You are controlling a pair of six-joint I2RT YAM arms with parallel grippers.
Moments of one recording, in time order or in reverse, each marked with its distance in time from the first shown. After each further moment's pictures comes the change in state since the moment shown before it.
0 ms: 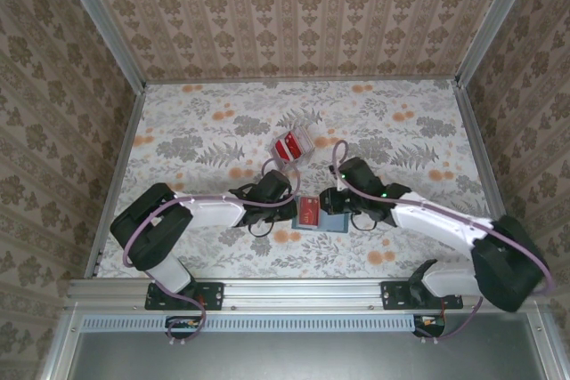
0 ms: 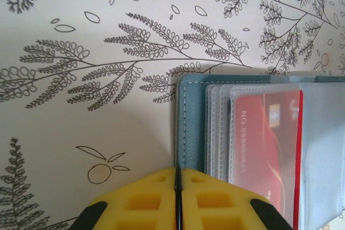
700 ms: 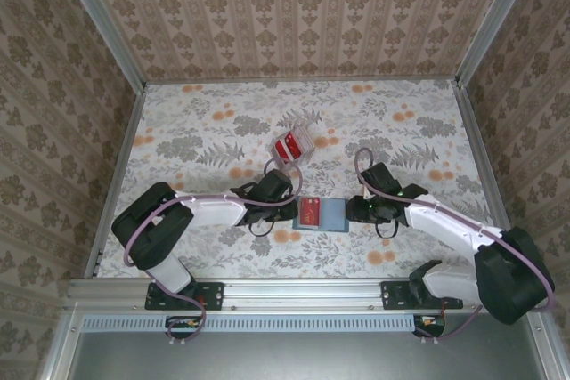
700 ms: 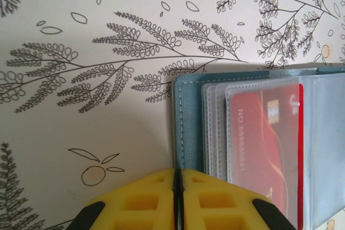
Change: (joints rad) left arm -0.001 0.008 0.016 -0.015 0.007 0.037; right arm -0.153 -0.014 -0.075 -0.241 0.064 -0.029
